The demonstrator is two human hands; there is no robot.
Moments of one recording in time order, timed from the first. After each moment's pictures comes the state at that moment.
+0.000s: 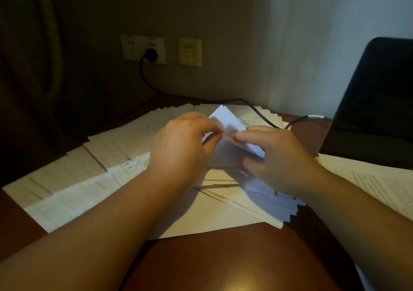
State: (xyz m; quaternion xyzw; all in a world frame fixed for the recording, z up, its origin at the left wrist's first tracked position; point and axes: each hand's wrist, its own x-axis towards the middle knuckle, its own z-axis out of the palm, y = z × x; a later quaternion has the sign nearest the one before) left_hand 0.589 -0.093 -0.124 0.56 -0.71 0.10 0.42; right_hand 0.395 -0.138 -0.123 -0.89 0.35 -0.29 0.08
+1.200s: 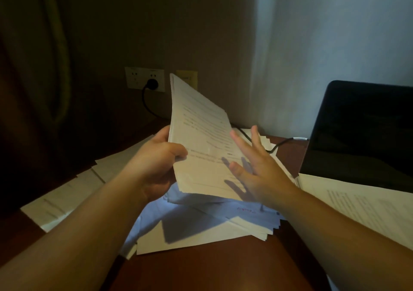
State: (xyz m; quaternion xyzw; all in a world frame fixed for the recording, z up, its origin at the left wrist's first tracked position) left_hand 0.615 -0.073 -0.083 0.46 -0.42 -0.53 0.57; right_hand 0.397 -0.137 -0.123 -0.84 0.40 -0.30 0.21
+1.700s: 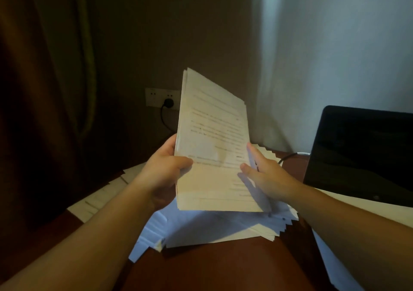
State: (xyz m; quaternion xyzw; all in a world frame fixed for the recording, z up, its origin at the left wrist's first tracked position) left_hand 0.630 -0.027 -0.063 0.45 -0.49 -0.47 0.59; right_hand 0.403 -0.140 -0.093 -0.82 0.42 -0.27 0.29
